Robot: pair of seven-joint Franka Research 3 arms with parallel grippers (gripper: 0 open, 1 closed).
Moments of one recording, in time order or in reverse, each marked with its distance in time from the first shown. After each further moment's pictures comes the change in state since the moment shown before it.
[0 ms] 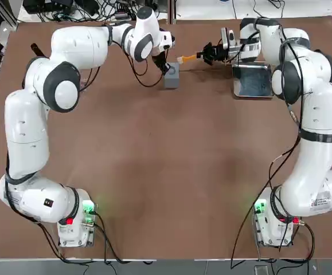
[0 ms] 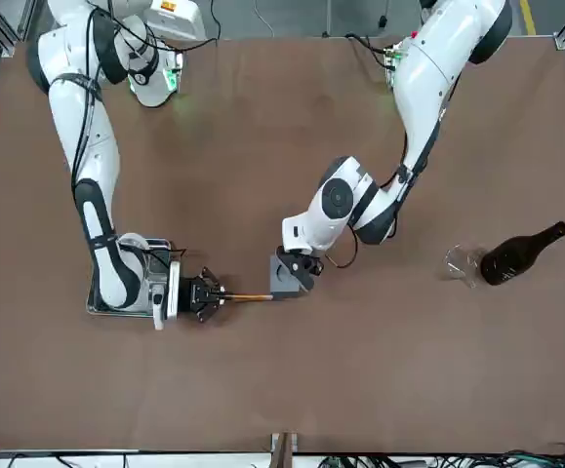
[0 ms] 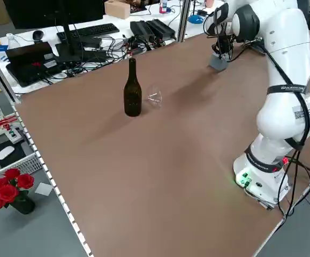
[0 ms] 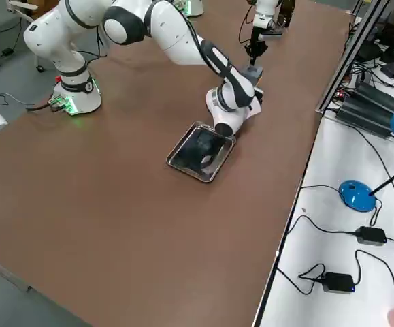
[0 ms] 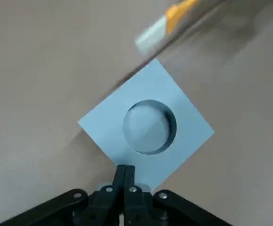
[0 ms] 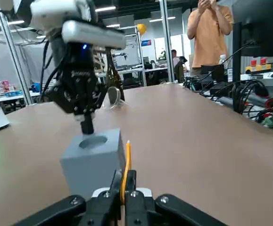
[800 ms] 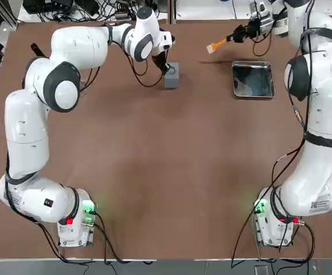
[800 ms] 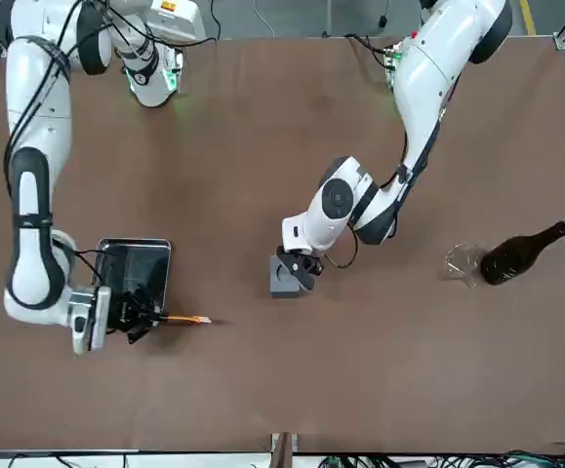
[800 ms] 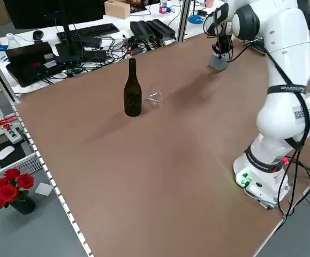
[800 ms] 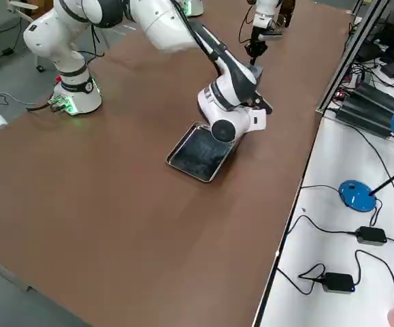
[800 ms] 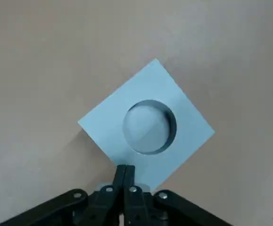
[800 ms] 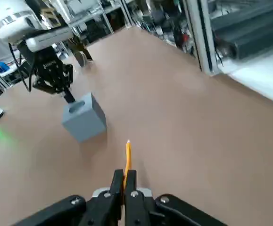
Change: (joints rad) left arm 0.000 0.000 0.000 0.000 0.000 0.000 0.000; right arm -0.014 -0.140 -0.338 0.045 -0.292 -0.123 0.534
